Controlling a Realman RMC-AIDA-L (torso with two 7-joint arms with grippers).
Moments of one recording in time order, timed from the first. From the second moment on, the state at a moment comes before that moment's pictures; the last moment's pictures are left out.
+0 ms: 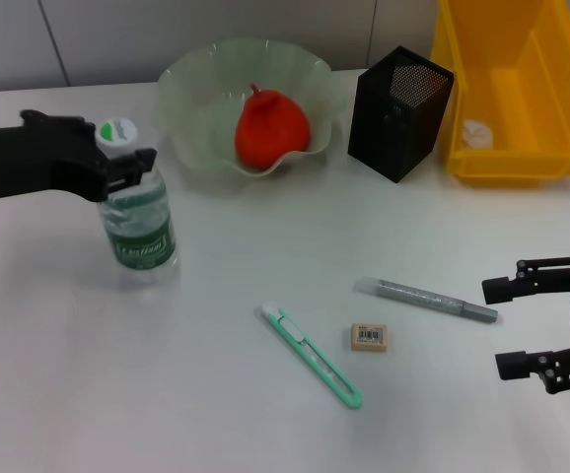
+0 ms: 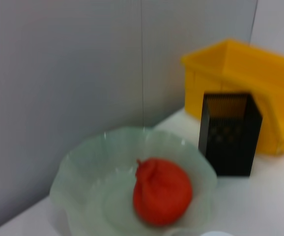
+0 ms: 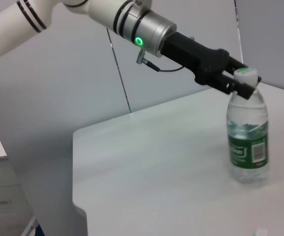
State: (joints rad) left arm -0.26 -2.07 1.39 1.63 2.25 1.16 -2.31; right arm 0.39 2.04 -0.53 -1.01 -2.16 -2.10 1.40
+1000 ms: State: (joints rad) left arm -0.29 -2.07 1.36 1.25 1.71 0.82 -1.81; right arm 0.41 2.04 -0.53 -0.96 -2.13 -2.10 1.40
